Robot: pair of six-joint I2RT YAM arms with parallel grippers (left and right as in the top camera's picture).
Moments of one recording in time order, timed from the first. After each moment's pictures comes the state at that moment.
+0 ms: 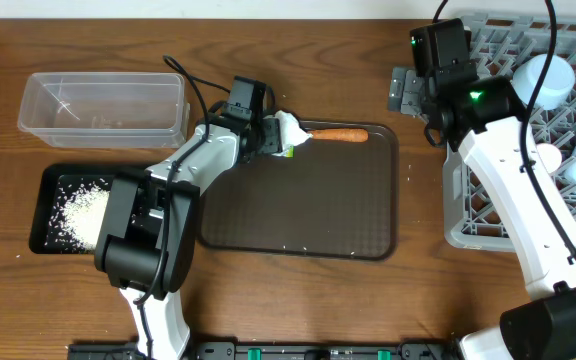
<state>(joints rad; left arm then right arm) -0.30 1.99 1.27 -0.37 0.09 -0.39 0.30 1.67 1.62 -0.89 0.37 0.35</state>
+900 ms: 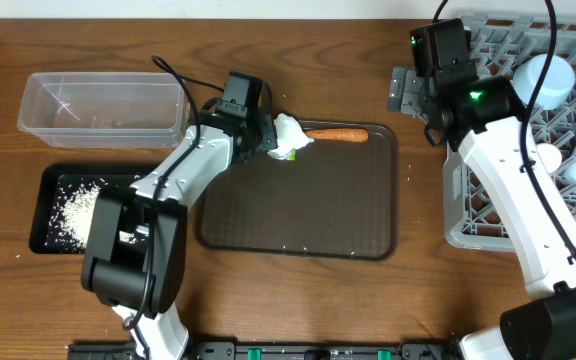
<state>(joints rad) -0.30 1.89 1.27 -0.47 0.10 -0.46 0.30 1.67 1.62 -0.89 0.37 0.35</state>
